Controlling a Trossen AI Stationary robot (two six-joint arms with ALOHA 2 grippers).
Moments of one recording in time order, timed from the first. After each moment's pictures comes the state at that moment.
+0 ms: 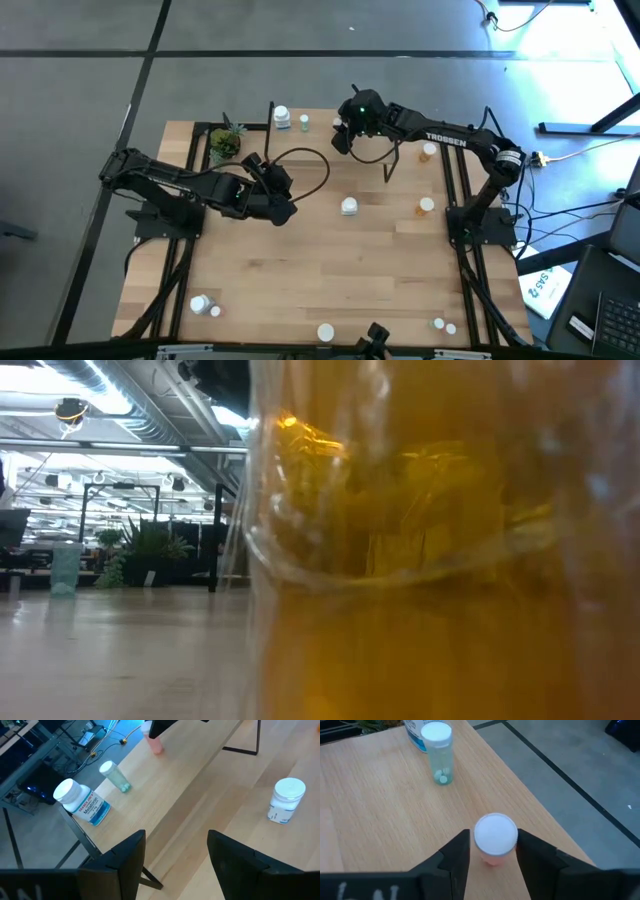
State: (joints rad) left arm -0.20 1.42 1.28 -0.91 -0.92 -0.52; right arm -0.51 1.71 1.37 -0.30 0.09 -0.04
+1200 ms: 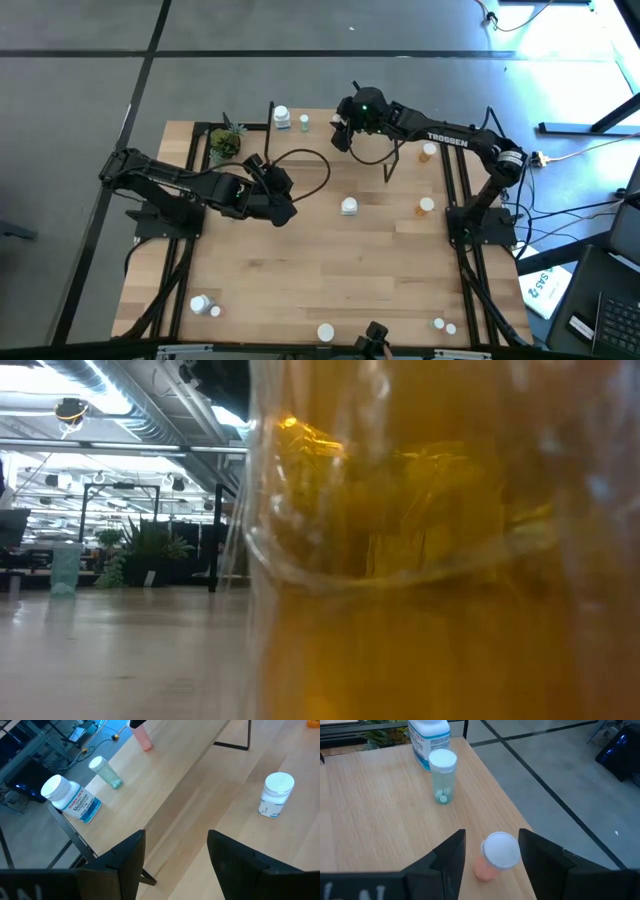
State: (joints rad) left arm -0.20 1.42 1.28 -0.91 -0.88 -0.52; right arm -0.51 1.70 1.37 -0.23 0.09 -0.14
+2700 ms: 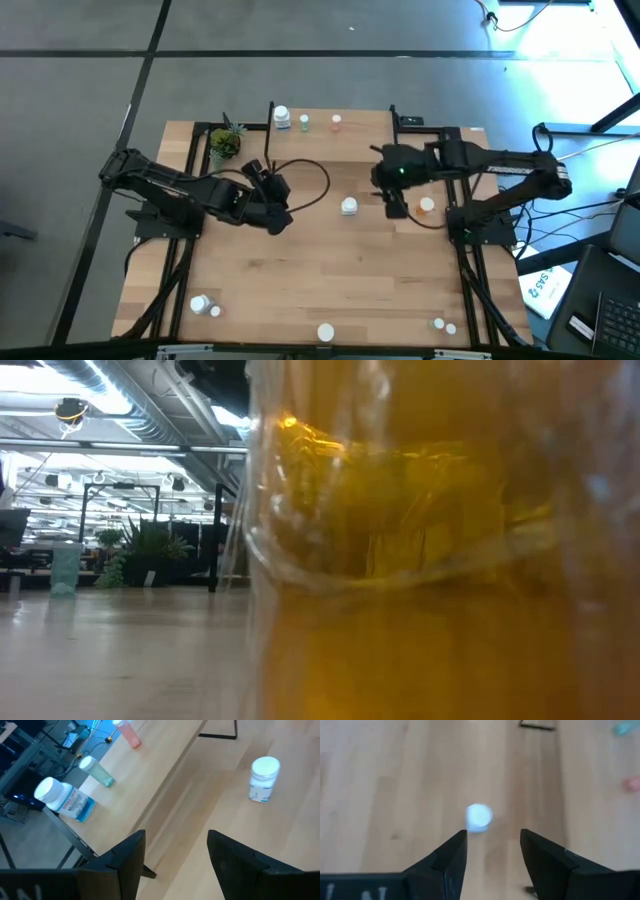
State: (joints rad) left arm -0.27 1.42 1.28 -0.95 -0.87 -0.51; right arm -0.02 1.32 1.37 -1.00 0.08 -0.12
